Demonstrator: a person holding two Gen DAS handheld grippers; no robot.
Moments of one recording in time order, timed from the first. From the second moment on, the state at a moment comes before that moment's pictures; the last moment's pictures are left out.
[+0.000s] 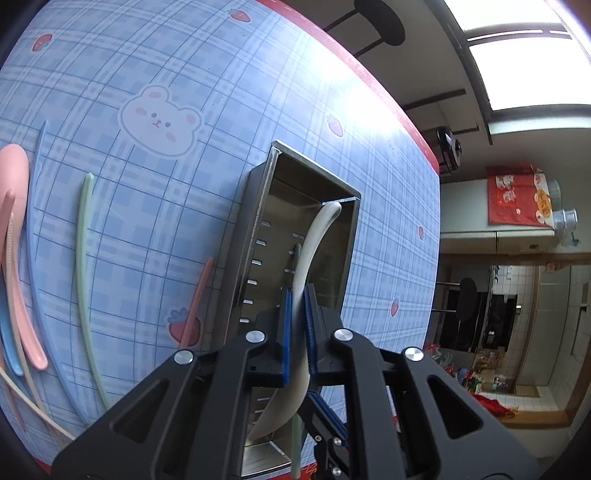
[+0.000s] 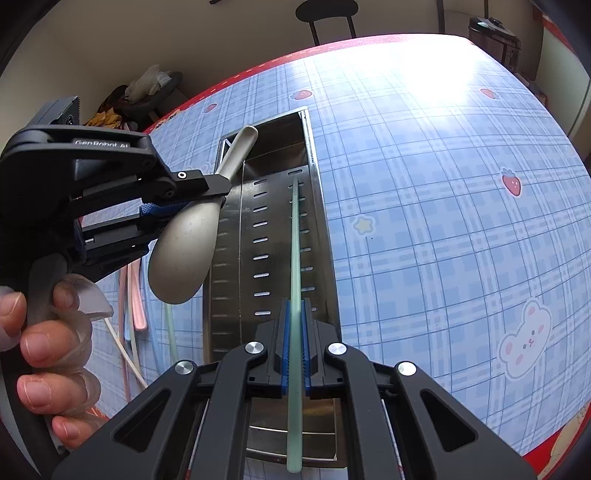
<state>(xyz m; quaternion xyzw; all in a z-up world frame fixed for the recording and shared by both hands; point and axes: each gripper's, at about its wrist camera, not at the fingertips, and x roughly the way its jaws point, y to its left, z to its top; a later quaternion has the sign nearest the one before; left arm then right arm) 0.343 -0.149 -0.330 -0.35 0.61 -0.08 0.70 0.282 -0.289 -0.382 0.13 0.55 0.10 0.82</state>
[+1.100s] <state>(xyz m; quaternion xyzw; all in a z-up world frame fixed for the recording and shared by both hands) 0.352 -0.080 -0.246 -0.29 0.54 -0.10 0.78 0.256 -0.298 -0.325 0.10 0.49 0.09 0.86</state>
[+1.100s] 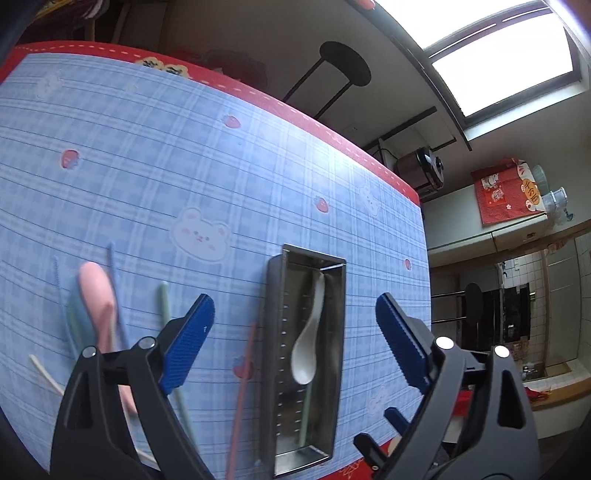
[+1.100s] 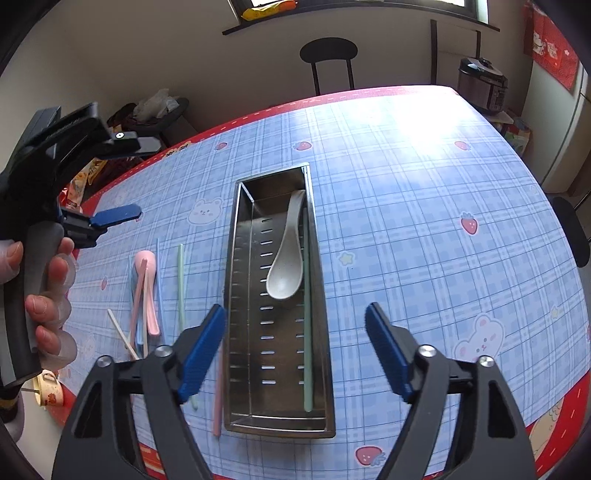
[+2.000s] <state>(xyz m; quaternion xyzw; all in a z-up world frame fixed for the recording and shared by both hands) 0.146 0.093 -0.307 -0.09 0.51 -0.06 0.85 0.222 -0.103 -0.372 -0.08 0.51 0.27 0.81</state>
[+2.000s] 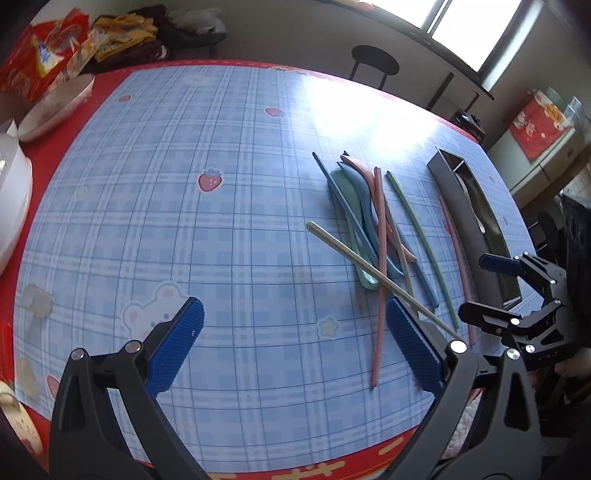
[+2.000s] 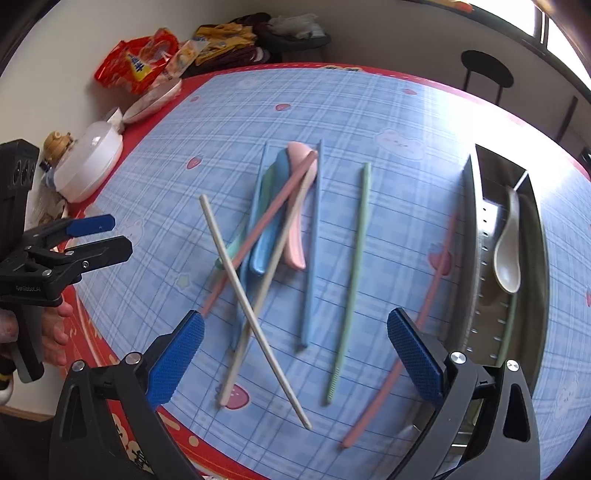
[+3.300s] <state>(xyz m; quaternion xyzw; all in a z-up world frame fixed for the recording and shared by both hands) 0.176 0.069 -0.325 -0.13 0.53 -0.15 0.82 0.225 -0.044 -0.398 -0.15 0.53 0.34 0.77</state>
